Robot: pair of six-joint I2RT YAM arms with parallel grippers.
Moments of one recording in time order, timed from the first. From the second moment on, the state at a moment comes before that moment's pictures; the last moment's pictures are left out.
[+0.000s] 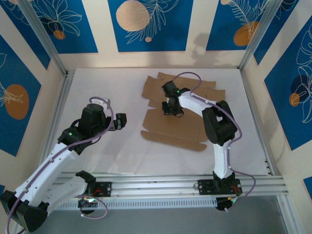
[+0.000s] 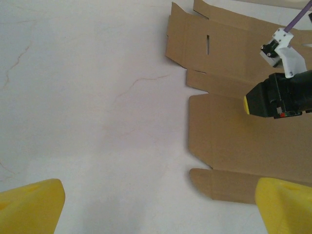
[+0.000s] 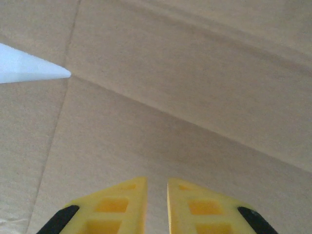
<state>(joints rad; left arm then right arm) -0.51 0.89 0.90 -0.64 -0.13 -0.40 0.51 2.06 1.52 -0.71 -0.03 0.42</state>
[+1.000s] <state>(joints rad) -0.32 1.49 1.21 -0.48 -0.02 -0.37 0.70 2.02 1.32 -0.52 -0.36 0.23</state>
